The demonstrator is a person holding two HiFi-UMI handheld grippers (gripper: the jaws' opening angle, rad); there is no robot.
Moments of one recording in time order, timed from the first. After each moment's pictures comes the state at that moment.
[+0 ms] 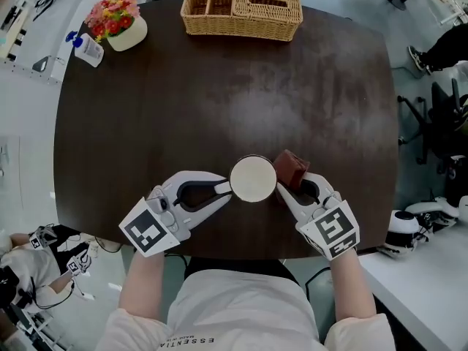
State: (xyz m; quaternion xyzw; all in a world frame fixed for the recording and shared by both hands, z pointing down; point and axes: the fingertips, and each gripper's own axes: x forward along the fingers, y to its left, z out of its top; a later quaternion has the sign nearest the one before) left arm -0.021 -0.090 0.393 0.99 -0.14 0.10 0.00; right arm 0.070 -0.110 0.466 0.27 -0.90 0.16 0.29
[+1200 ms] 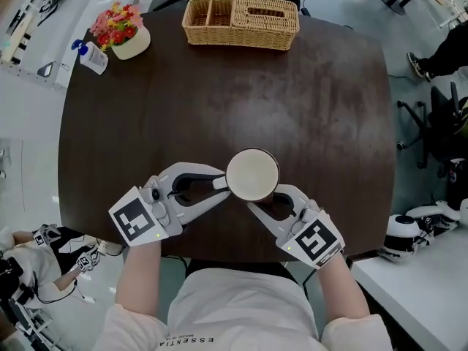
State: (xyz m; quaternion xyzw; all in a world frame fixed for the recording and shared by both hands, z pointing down) left arm -0.019 -0.108 0.347 0.99 -0.14 0.03 0.07; right arm 0.010 -0.082 0.417 0.17 -0.96 0.13 0.21
